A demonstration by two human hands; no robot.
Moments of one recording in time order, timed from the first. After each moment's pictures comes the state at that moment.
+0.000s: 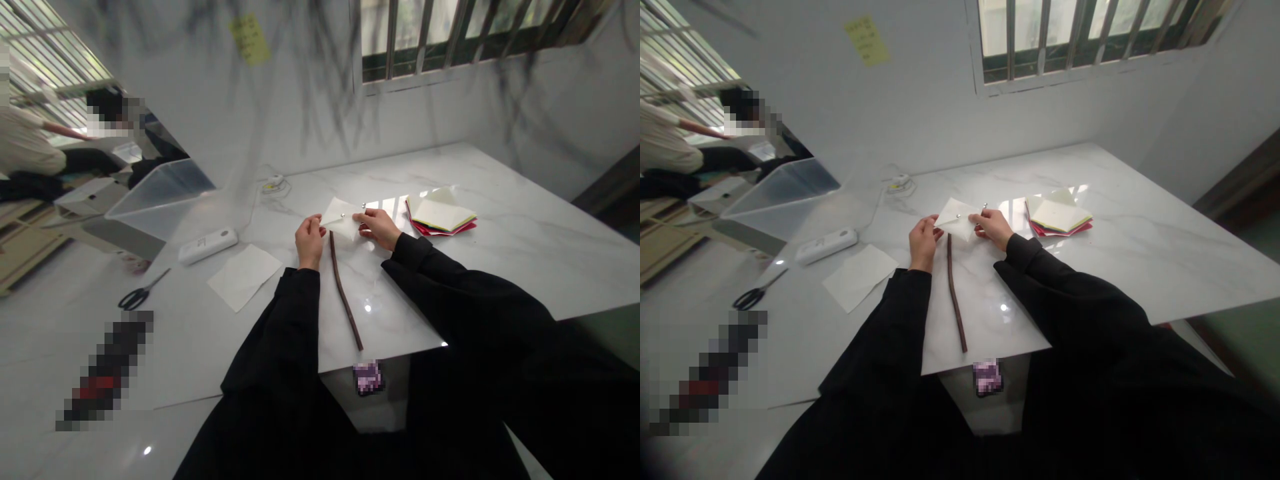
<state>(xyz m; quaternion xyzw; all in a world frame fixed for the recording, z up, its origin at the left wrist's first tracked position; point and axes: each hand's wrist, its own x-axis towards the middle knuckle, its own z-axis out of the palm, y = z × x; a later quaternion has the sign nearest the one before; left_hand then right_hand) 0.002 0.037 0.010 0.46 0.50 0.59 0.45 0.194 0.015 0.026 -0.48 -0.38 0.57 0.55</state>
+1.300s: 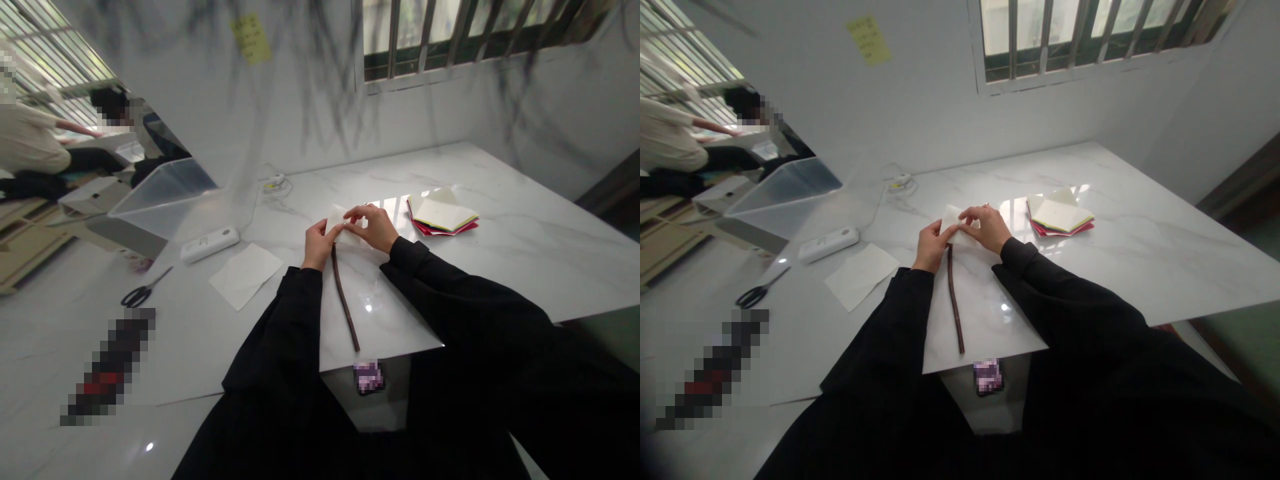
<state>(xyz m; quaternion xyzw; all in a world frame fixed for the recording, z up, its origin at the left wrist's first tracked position) 0.014 0.015 0.018 0.55 0.42 0.52 0.51 0.194 0.003 0.032 -0.47 -0.73 0.19 0.47</state>
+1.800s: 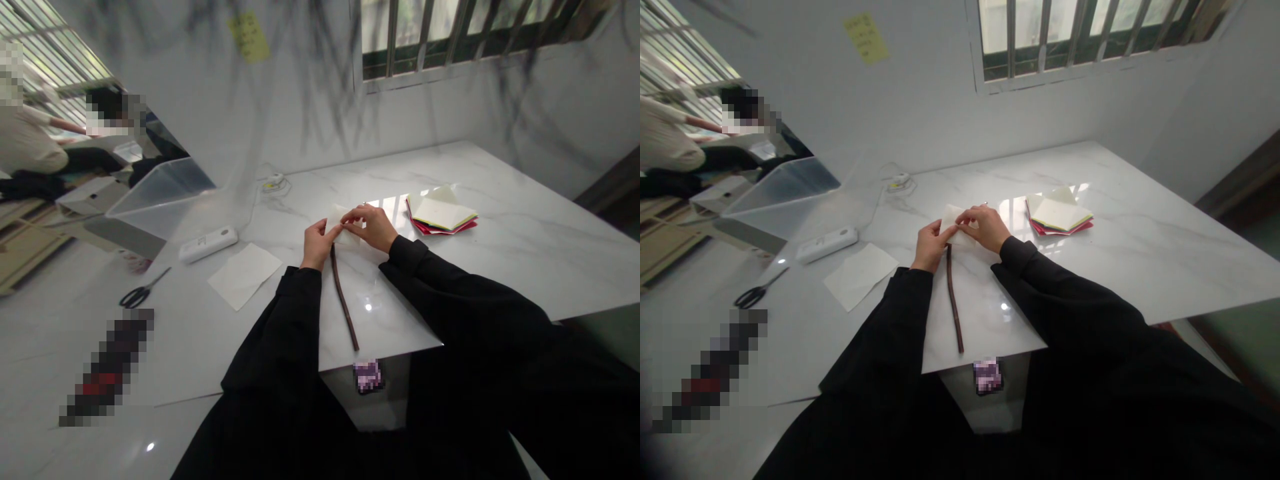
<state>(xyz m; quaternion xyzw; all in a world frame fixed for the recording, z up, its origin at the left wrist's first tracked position) 0.015 0.014 0.018 0.55 0.40 0.52 0.50 0.194 0.004 0.035 -0.45 -0.74 0.20 0.46</state>
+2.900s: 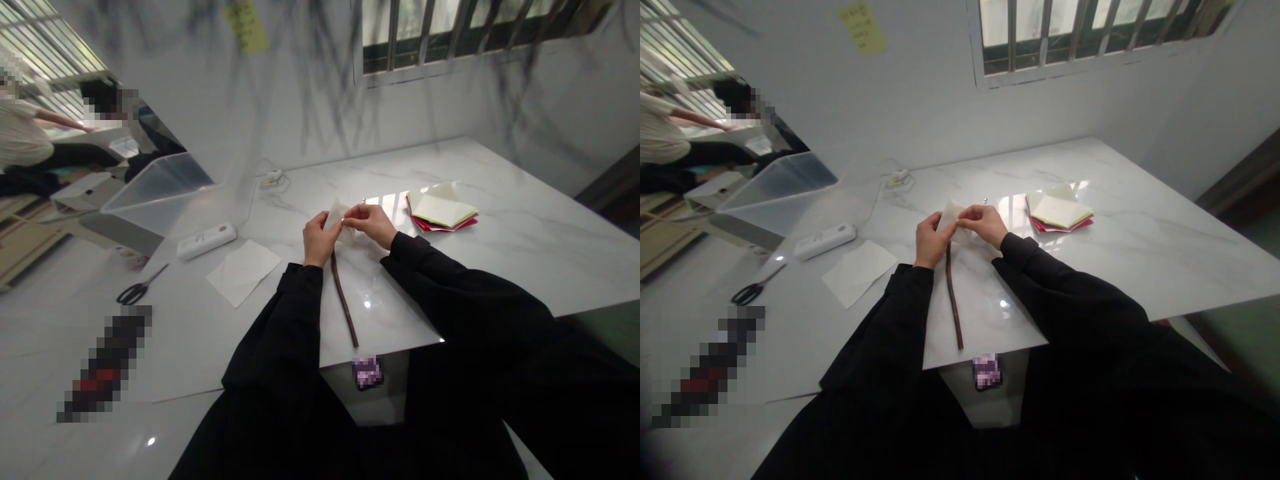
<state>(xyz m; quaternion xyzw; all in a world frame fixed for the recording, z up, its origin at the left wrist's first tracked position) 0.018 0.003 0.034 0.62 0.45 0.52 0.37 0.184 0.005 0.029 -0.44 -0.53 0.49 0.54</state>
